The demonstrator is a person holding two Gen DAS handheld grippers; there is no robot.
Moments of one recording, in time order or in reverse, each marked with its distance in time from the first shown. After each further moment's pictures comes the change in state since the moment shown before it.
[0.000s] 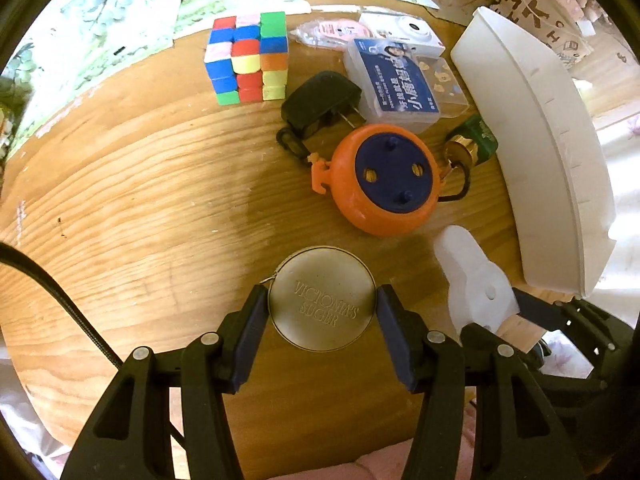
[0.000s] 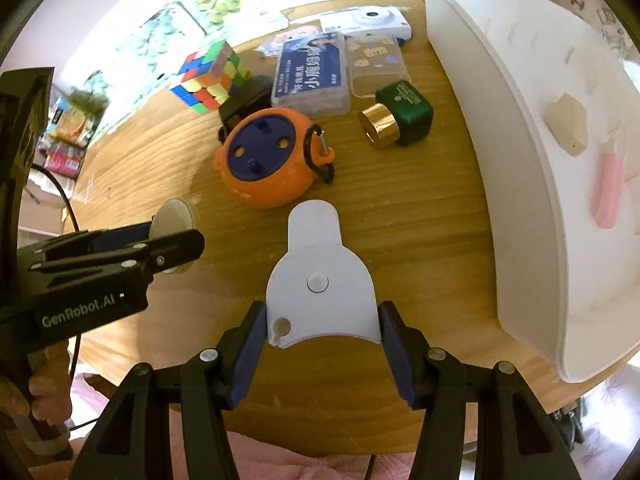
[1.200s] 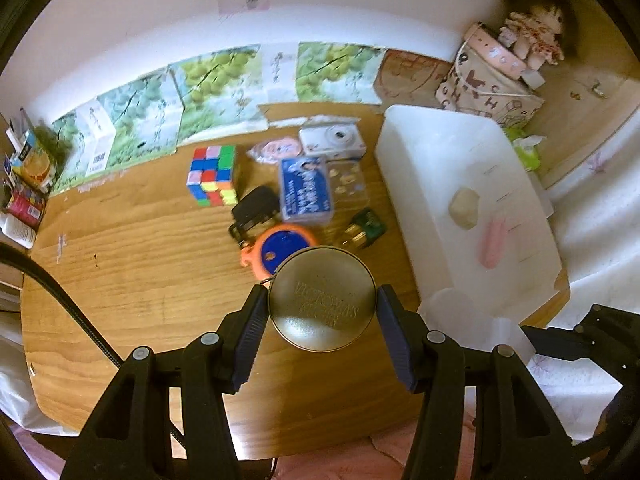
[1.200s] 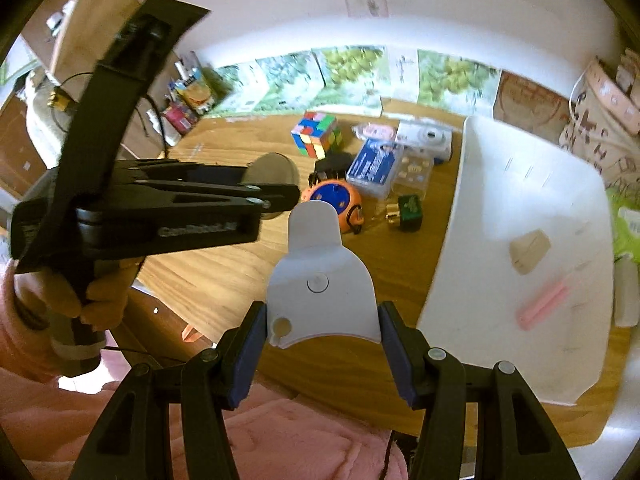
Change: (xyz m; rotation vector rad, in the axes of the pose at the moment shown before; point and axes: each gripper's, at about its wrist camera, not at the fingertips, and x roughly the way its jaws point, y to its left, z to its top) left arm -0.109 -0.100 -0.005 -0.001 -0.359 -0.005; right arm -0.145 -0.033 -0.015 -0.440 -0.151 0.139
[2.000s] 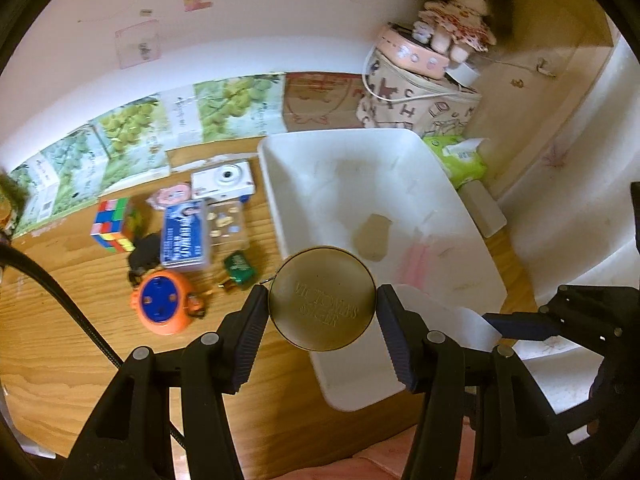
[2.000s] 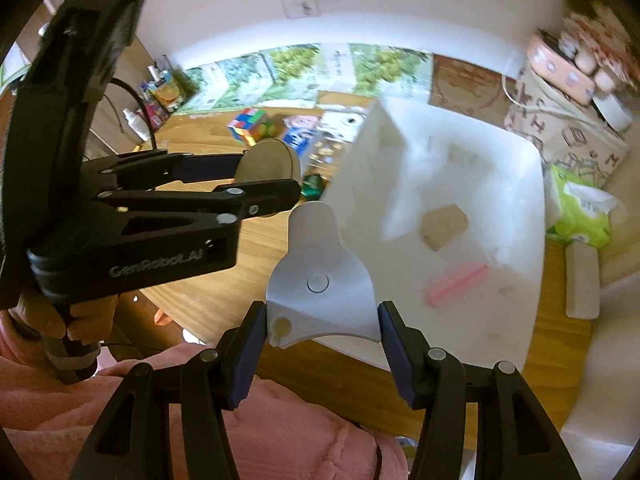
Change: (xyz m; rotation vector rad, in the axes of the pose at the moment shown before) left arm 0.019 -0.127 0.010 0.071 -0.102 -0.061; right arm -0.029 -0.109 -0.033 0.008 0.028 -0.059
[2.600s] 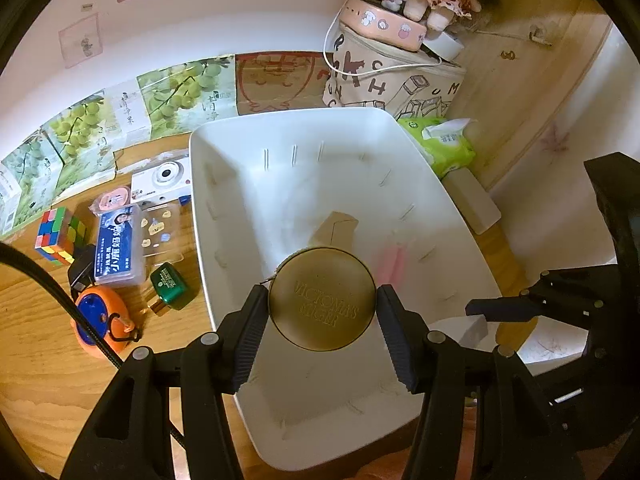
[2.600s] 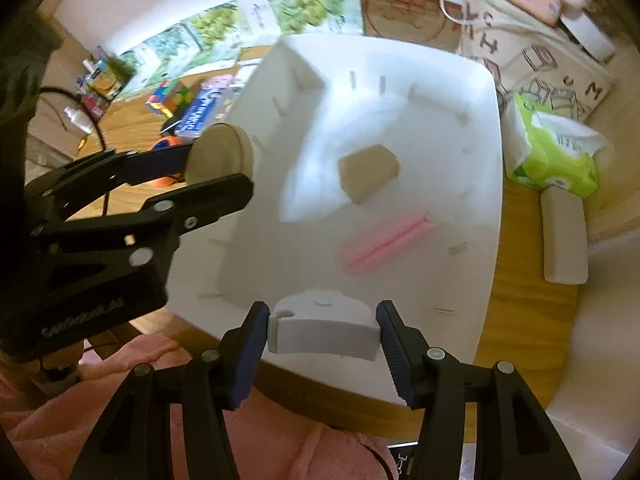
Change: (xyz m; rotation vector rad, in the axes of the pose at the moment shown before) left arm 0.060 -0.040 0.006 0.029 0.018 -0.042; right arm 0.045 -0.082 -0.007 0.107 0.147 -0.070
